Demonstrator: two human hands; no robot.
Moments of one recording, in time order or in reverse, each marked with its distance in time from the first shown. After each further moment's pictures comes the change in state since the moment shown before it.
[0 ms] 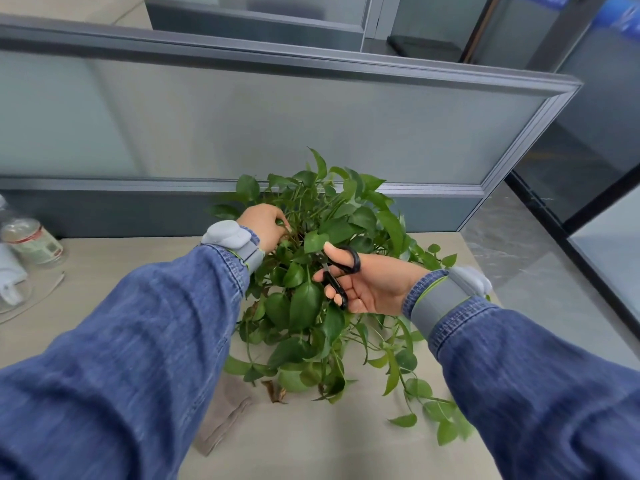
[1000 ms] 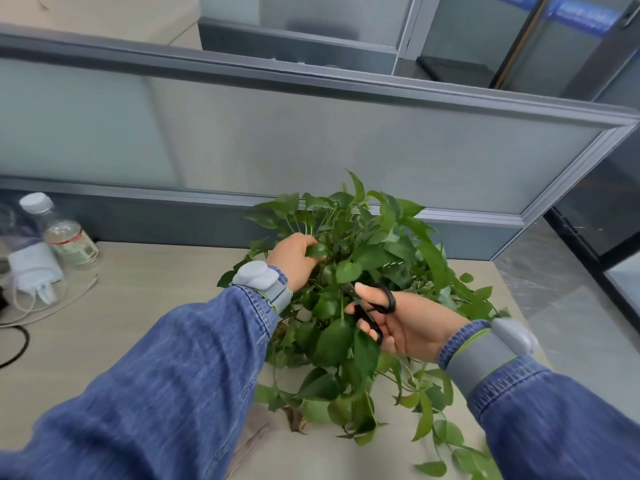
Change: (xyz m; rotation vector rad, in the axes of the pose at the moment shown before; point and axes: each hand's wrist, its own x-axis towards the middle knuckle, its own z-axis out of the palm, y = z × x) left_hand -0.007 -0.021 0.024 -0.209 0.057 0.002; right_hand 0.013 0.008 0.007 0.078 0.083 -0.018
